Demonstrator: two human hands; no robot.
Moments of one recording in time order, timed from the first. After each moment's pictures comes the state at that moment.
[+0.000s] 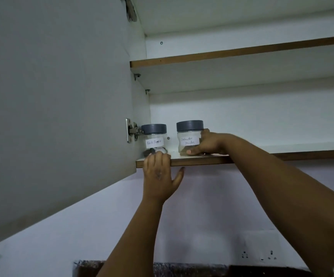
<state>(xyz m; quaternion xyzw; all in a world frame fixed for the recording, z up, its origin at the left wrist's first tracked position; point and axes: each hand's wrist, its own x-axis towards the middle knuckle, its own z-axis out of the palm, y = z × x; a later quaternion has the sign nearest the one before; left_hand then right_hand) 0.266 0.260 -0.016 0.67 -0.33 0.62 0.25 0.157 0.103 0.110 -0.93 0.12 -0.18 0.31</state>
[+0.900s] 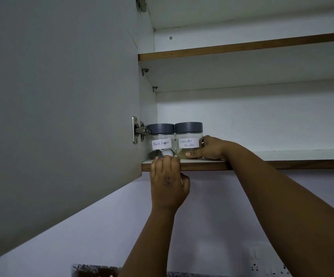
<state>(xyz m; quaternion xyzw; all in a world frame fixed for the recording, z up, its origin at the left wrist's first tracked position) 0.272 0.248 -0.025 0.65 -0.31 0.64 0.28 0.187 0.118 0.102 -0.92 0.09 -0.20 0.31</state>
